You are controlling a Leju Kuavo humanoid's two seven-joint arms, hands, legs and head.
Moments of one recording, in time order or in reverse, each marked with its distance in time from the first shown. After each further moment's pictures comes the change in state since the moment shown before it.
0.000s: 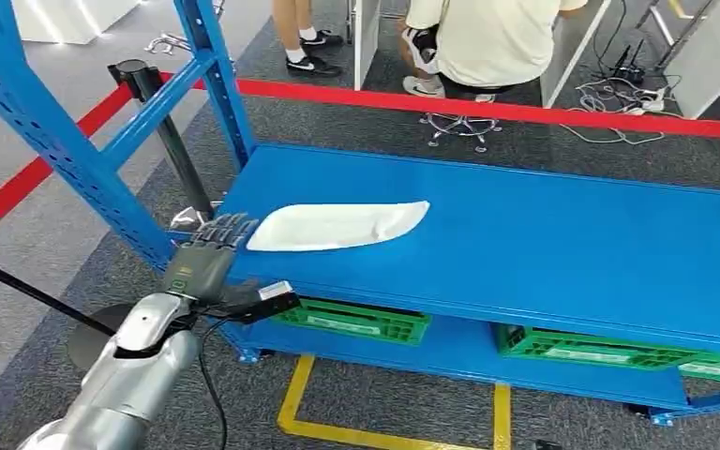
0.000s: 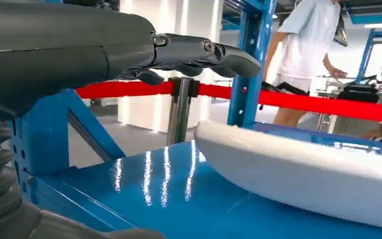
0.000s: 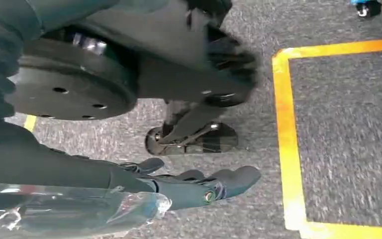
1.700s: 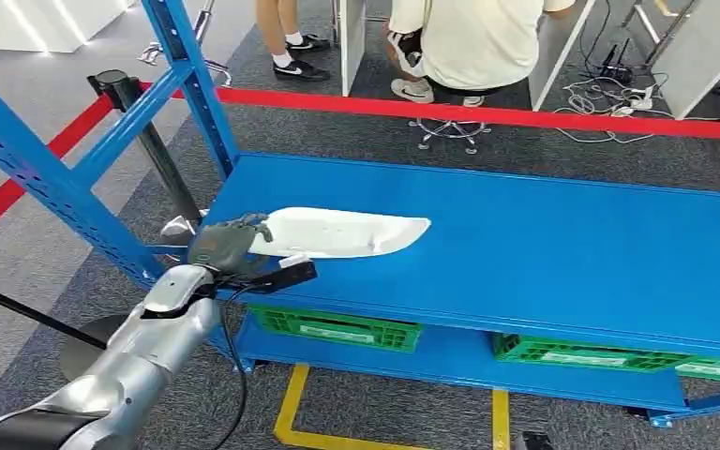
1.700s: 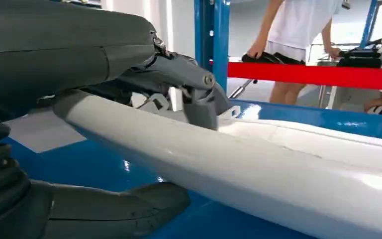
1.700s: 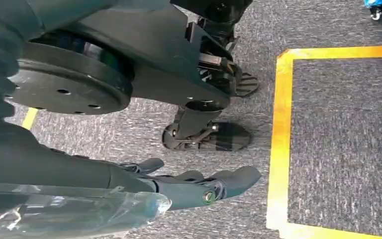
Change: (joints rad) left arm -0.280 -0.029 0.020 0.405 -0.043 -0.003 0.047; right arm -0.019 0.000 0.002 0.000 0.101 0.026 0.022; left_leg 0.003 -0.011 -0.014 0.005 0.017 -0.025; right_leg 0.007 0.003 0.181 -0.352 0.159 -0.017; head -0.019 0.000
